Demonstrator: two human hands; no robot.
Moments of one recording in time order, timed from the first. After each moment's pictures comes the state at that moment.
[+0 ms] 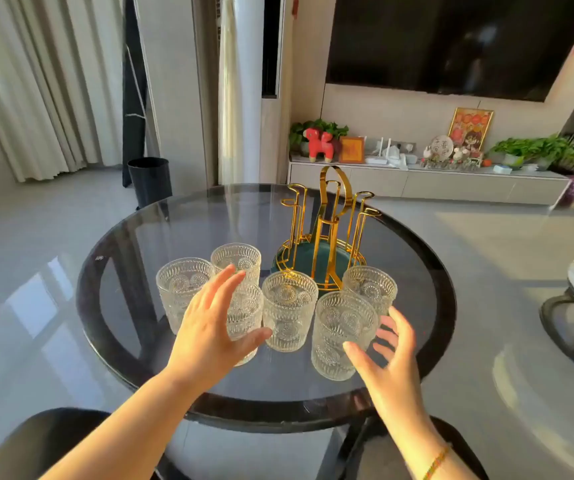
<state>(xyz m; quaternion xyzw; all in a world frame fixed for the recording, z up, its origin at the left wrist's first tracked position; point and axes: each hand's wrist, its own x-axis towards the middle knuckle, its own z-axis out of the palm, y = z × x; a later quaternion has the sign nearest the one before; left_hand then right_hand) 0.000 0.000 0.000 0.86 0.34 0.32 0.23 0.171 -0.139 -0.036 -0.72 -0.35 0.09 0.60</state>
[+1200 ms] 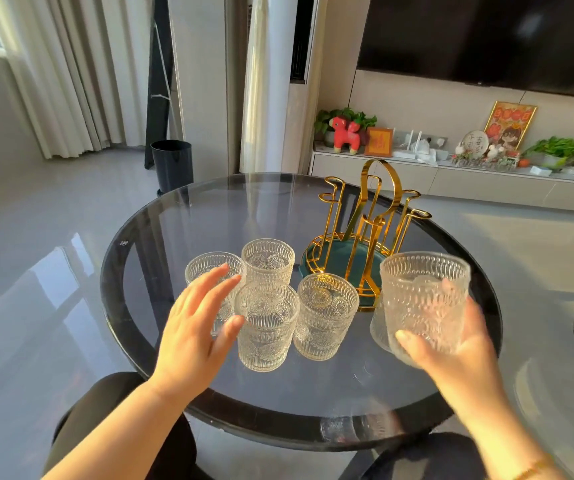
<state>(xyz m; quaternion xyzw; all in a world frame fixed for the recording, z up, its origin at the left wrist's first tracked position) -0.035 0.030 -0.010 0.83 0.33 0.41 0.17 0.189 -0.126 0.010 -0.67 -0.41 0.11 0.61</state>
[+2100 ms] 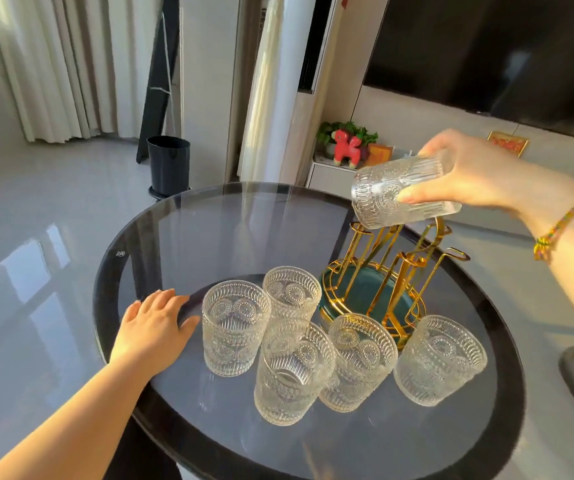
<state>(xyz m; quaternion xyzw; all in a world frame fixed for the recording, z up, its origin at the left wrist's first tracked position) -0.062 0.168 -0.068 0.84 0.52 0.14 0.10 0.214 0.027 0.198 -0.82 -0.54 -0.05 0.18</state>
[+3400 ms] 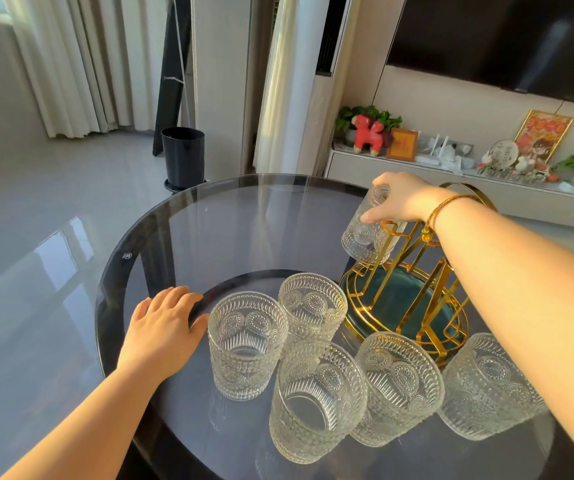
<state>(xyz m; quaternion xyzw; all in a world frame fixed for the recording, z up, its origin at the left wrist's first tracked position) -0.052 0.181 -0.060 0.84 0.52 0.14 0.10 0.249 0.146 0.119 -0.84 -0.54 0.02 0.07</state>
